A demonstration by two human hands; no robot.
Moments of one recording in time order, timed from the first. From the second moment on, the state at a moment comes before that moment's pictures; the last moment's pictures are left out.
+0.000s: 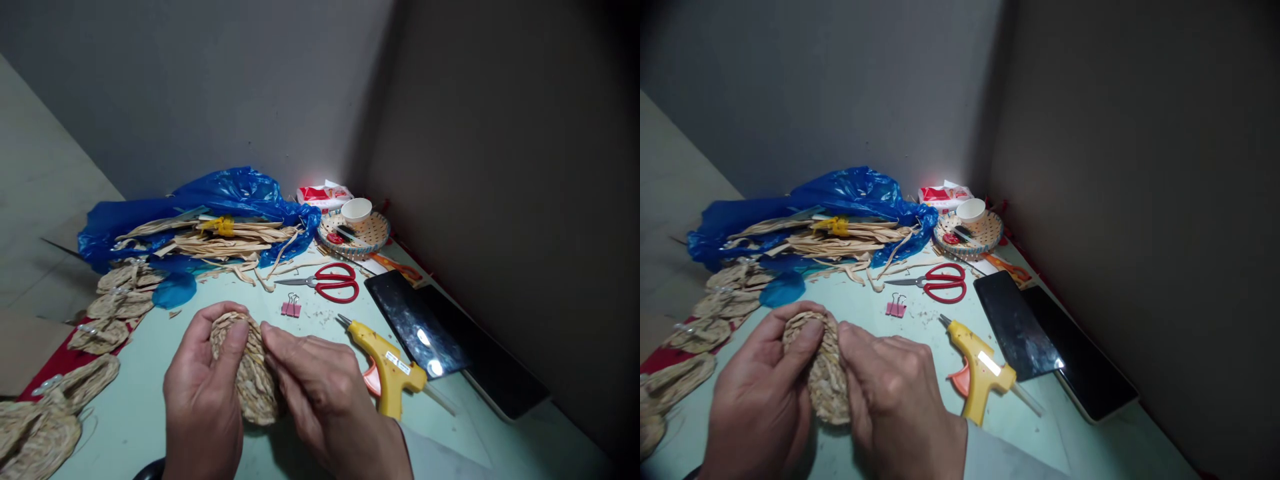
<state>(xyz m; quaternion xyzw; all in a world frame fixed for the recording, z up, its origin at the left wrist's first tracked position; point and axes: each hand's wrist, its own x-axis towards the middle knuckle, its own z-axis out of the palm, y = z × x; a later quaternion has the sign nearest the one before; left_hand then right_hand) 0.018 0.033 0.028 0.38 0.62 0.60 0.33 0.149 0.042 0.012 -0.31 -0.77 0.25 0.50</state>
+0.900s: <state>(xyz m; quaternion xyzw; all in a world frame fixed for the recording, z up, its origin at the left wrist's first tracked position) -0.001 0.023 0.035 0.49 0.68 0.52 0.20 0.191 0.076 0.045 -0.28 -0.75 0.45 0.41</state>
